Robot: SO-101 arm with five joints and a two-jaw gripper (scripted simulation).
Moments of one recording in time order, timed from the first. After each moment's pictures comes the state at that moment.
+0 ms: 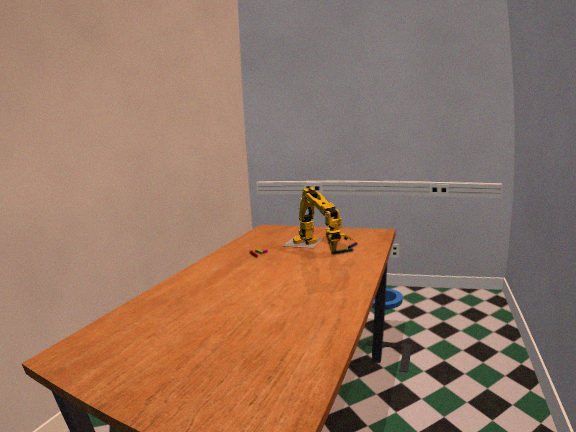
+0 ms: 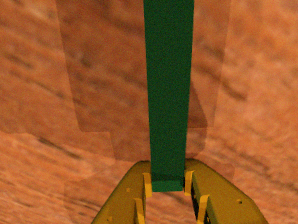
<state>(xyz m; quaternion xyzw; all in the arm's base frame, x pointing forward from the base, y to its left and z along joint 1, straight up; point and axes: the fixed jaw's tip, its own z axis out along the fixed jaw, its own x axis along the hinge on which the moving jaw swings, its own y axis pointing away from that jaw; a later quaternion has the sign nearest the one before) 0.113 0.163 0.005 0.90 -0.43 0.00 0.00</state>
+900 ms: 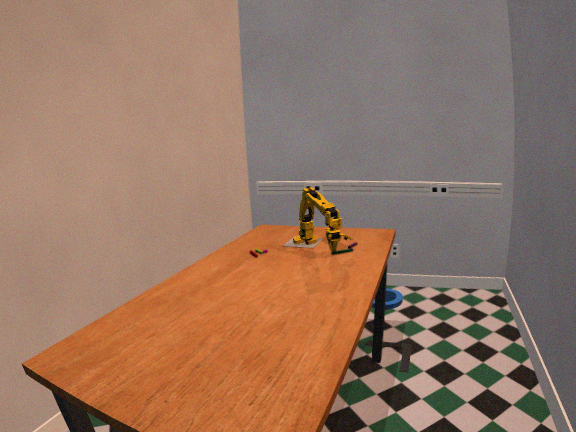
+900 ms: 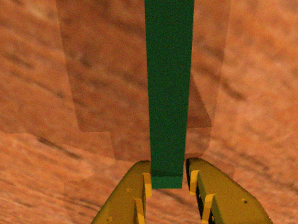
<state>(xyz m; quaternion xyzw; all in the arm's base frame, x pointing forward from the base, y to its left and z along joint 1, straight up) 0.113 0.163 0.005 0.90 -0.43 0.00 0.00</state>
